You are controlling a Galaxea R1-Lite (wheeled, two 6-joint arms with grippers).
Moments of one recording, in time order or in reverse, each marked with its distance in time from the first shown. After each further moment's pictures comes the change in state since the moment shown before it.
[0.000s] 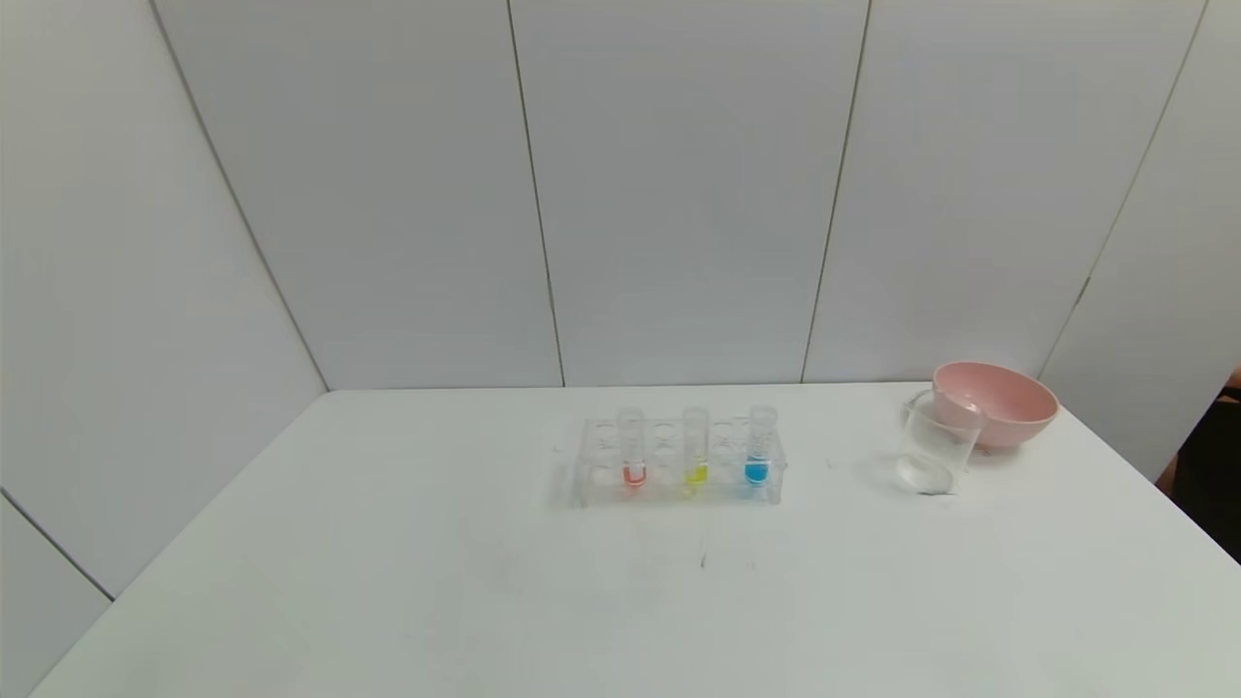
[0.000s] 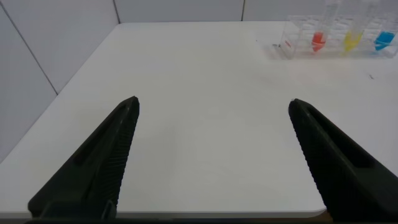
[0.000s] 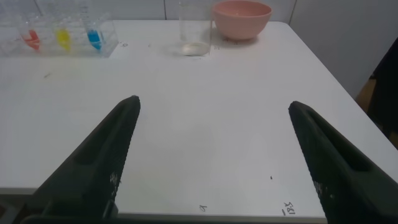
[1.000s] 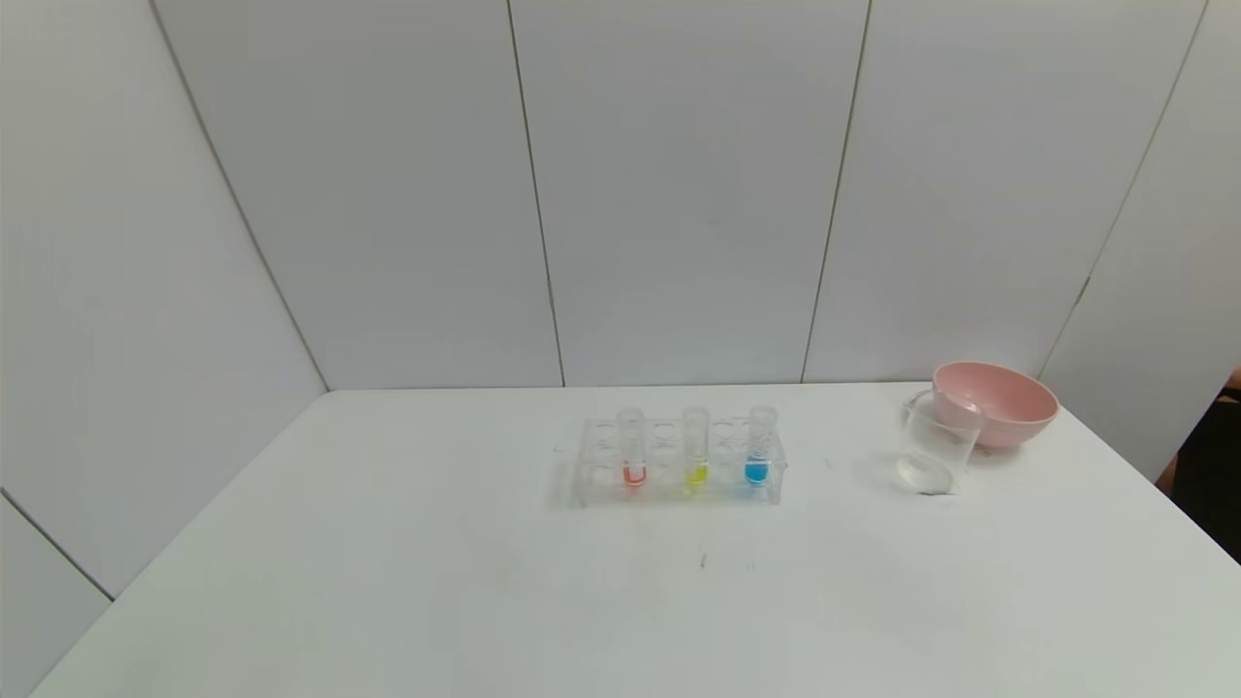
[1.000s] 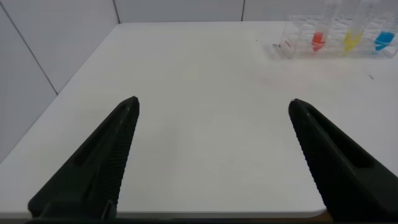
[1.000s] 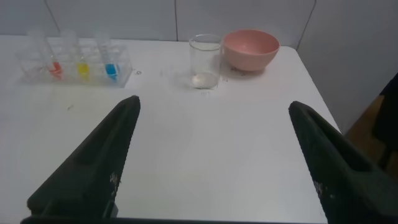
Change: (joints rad) left arm 0.000 0.000 0.000 0.000 0.000 0.000; right arm 0.014 0.454 -0.316 -0.082 0.040 -0.012
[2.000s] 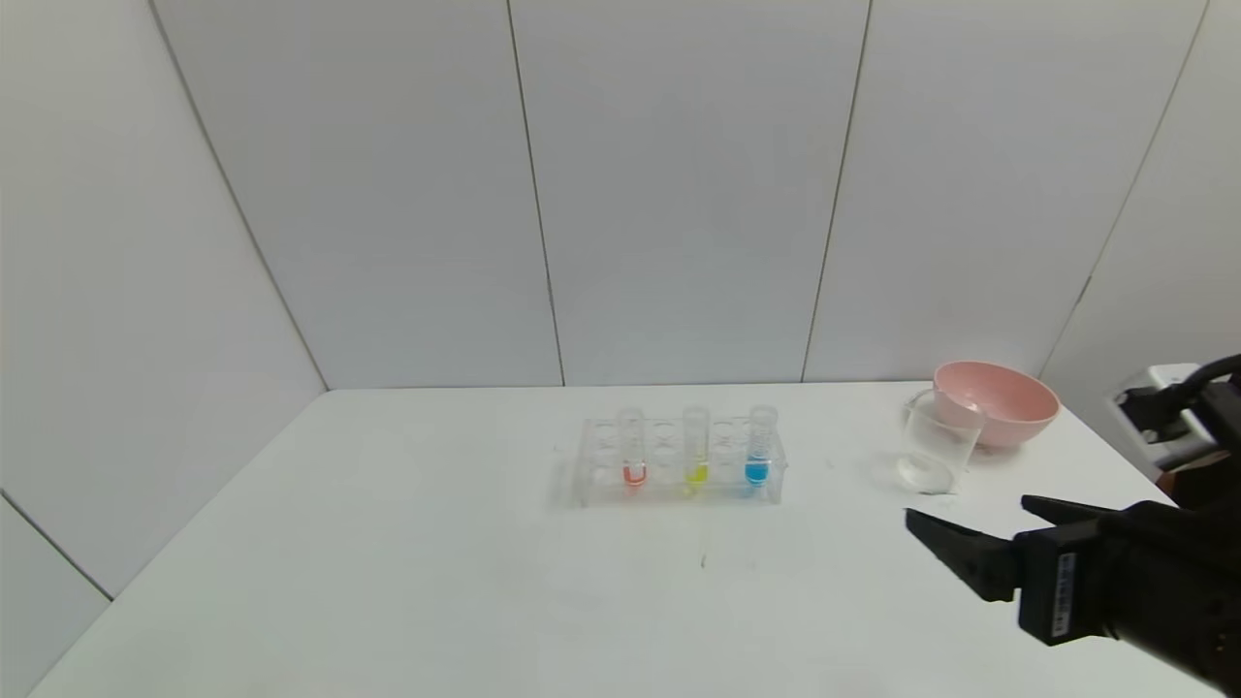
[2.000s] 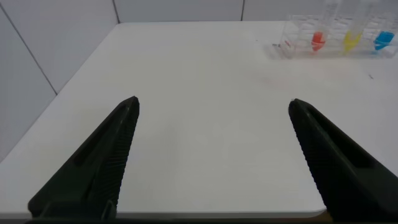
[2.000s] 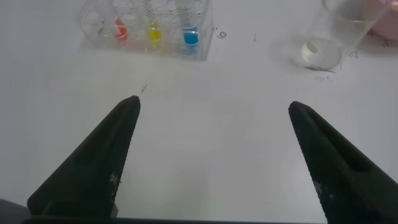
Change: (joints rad) left arm 0.000 0.000 0.000 0.000 0.000 0.000; right arm 0.684 0.823 -0.320 -0.111 -0.413 0.329
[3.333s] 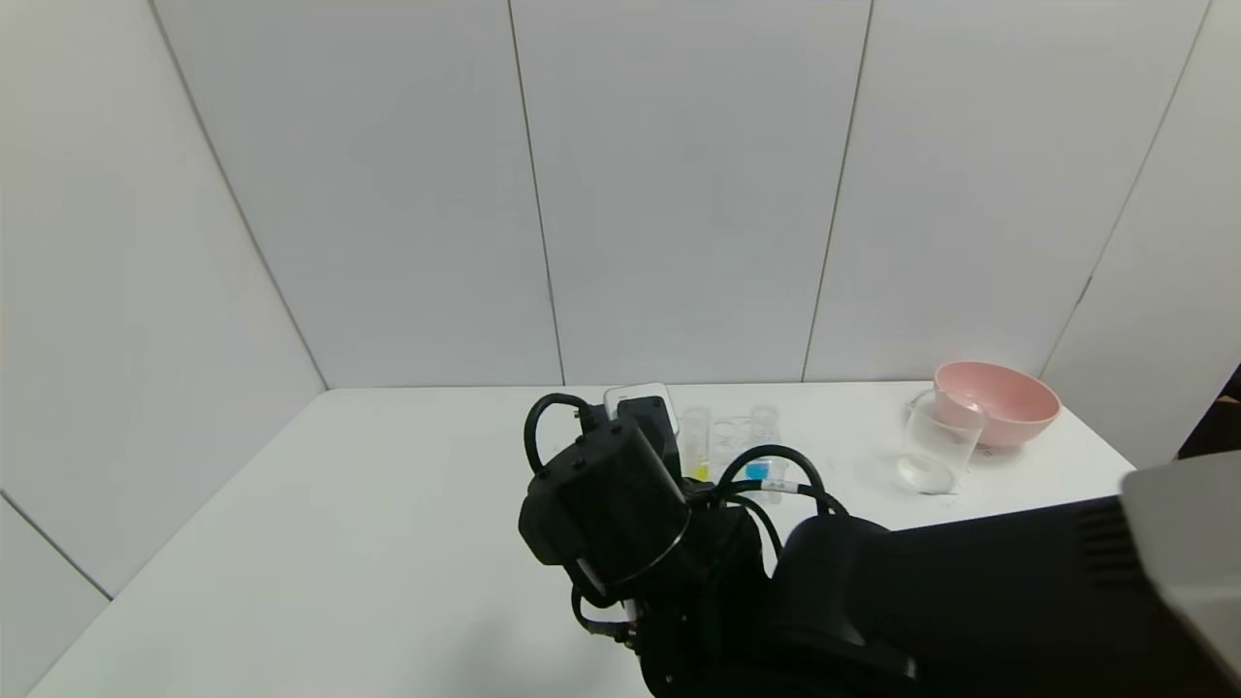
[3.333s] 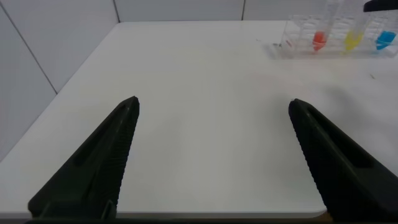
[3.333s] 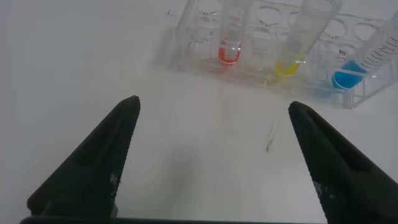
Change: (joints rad) left arm 0.000 0.000 0.000 0.000 0.000 0.000; right arm 0.320 0.838 -0.779 0.070 -0.293 0.107
